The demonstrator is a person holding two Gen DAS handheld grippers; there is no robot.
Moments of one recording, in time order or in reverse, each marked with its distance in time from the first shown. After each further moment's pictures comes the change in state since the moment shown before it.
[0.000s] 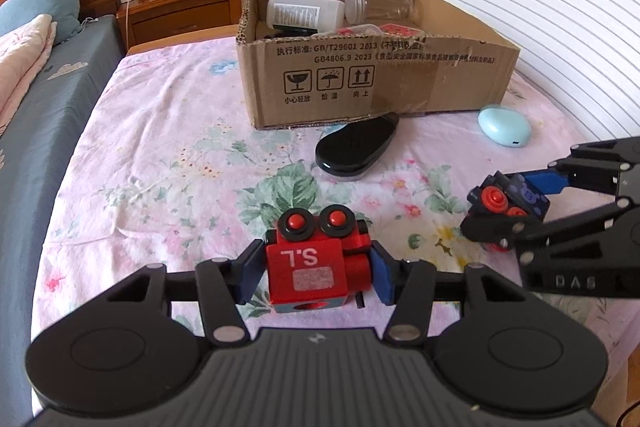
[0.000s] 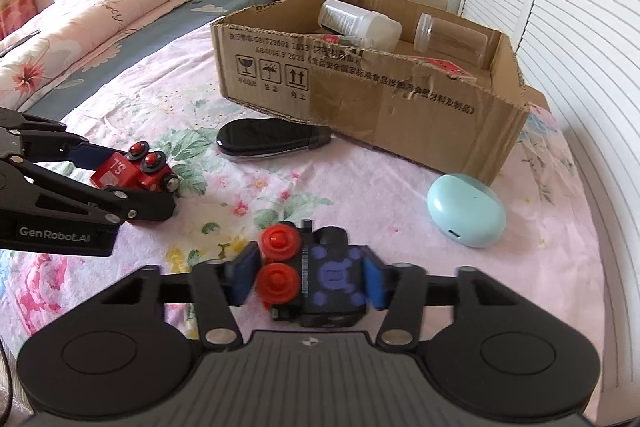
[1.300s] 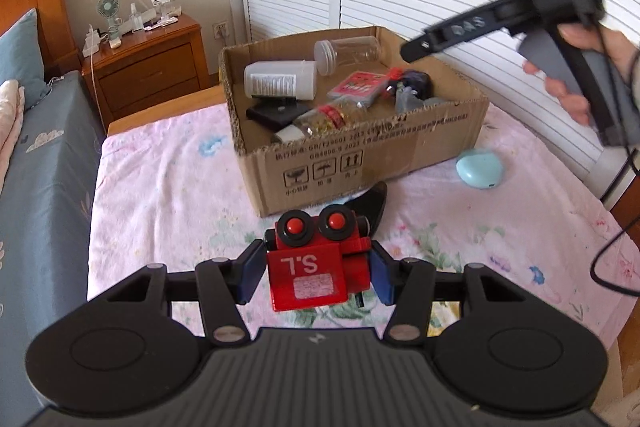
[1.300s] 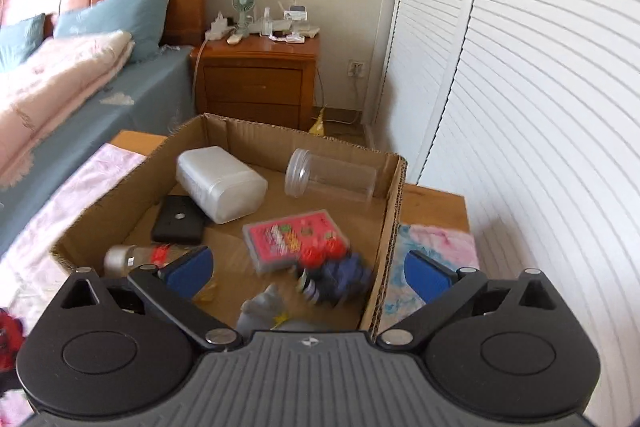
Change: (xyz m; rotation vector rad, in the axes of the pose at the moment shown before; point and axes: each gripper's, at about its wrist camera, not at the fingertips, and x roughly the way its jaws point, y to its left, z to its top) left arm -0.027 0.016 0.058 0.158 -0.045 -0.073; right arm 0.009 -0.107 0.137 0.130 -0.131 -0.139
